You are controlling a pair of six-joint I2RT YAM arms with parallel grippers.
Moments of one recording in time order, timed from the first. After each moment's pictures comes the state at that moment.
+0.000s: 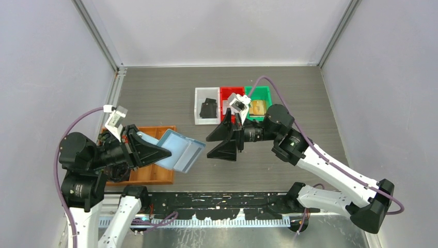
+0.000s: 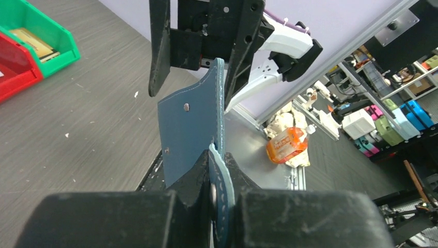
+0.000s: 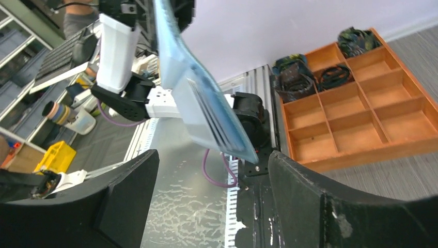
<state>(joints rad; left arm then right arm) -0.09 0.53 1.13 -0.54 1.18 -0.67 0.83 0.99 0.94 0.12 -0.79 0.55</state>
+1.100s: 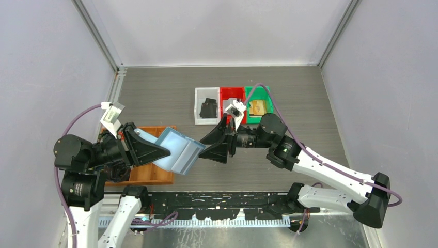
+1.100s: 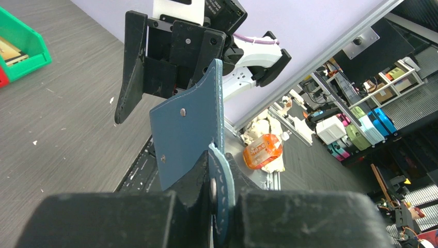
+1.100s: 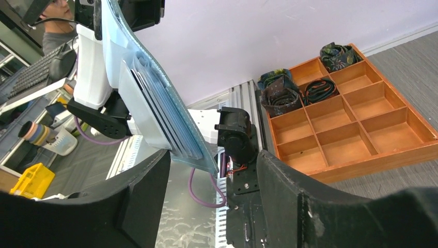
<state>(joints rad) -0.09 0.54 1.13 -0.38 1.21 -0.89 0.96 1.01 0.88 0.26 -0.59 0.53</state>
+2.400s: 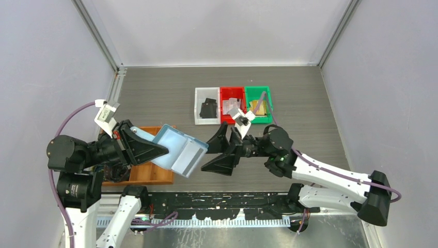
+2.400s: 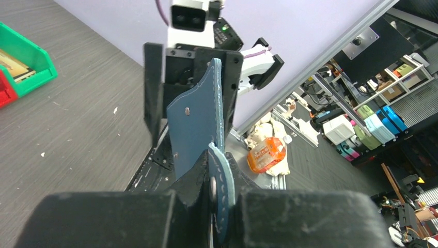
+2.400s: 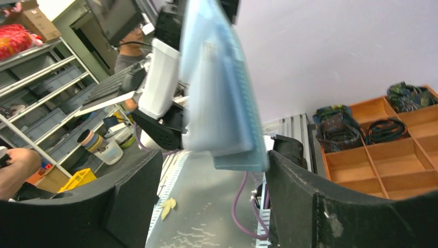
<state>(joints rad) -0.09 0.56 1.19 -0.37 1.19 -0.89 1.05 1.01 0.74 0.64 -0.60 0.71</state>
